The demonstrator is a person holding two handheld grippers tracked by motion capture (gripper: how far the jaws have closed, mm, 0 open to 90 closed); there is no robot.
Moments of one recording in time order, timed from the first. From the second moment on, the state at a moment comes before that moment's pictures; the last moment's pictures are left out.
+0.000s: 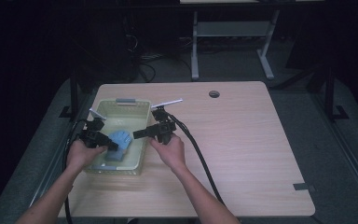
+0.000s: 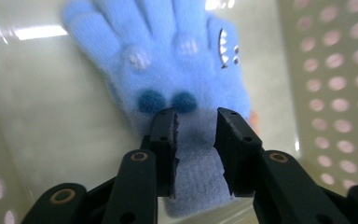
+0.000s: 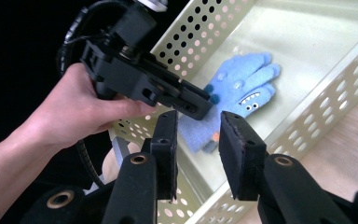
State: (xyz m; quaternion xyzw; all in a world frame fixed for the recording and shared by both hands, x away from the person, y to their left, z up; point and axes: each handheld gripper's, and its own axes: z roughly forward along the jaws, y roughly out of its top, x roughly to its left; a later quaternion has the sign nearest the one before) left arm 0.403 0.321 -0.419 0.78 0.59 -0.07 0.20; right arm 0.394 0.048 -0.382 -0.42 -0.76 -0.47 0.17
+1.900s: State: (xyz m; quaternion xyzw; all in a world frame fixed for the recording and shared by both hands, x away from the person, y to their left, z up) left arm 0.379 0.300 -0.364 0.74 0.52 -0.07 0.42; right arm 0.395 -0.019 -0.381 -0.46 -0.73 -0.48 0.17
